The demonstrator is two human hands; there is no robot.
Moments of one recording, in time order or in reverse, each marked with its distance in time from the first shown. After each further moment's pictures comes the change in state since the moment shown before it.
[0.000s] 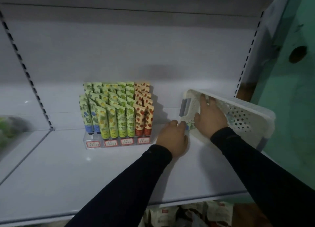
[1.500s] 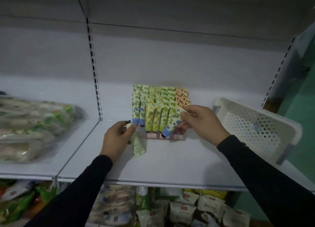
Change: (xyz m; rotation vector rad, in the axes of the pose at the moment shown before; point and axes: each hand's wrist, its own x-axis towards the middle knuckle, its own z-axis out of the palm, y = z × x) left_hand -0.165 -0.169 -0.108 -0.805 0.593 -0.483; right_hand -0.069 -0.142 -0.055 0.981 -0.304 -0.127
